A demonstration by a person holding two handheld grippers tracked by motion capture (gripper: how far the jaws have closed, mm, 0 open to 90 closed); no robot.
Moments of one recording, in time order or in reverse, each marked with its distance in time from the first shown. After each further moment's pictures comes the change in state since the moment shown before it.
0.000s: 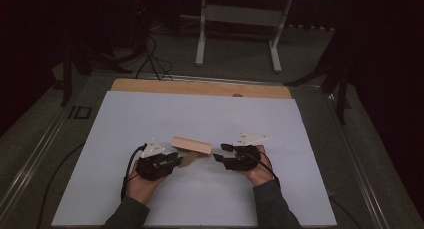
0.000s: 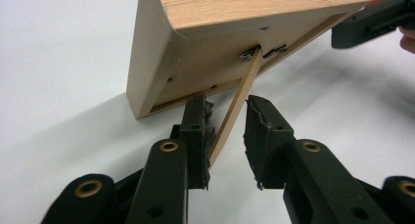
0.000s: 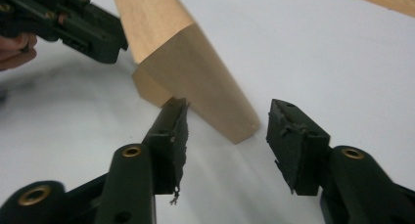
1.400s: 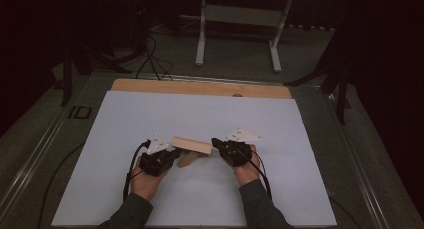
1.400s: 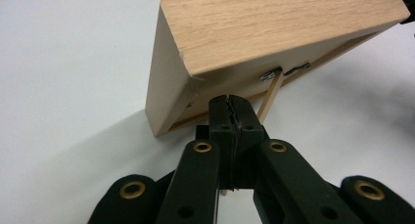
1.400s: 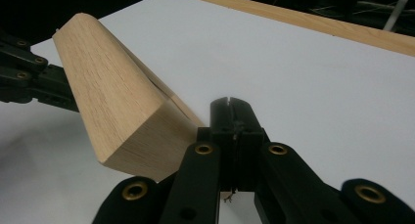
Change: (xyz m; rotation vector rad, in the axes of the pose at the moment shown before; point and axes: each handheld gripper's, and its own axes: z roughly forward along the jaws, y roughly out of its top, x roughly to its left) left arm -0.002 0.012 0.008 -0.006 0.086 0.019; right arm 0.012 0.012 0.021 -0.126 -0.168 0.114
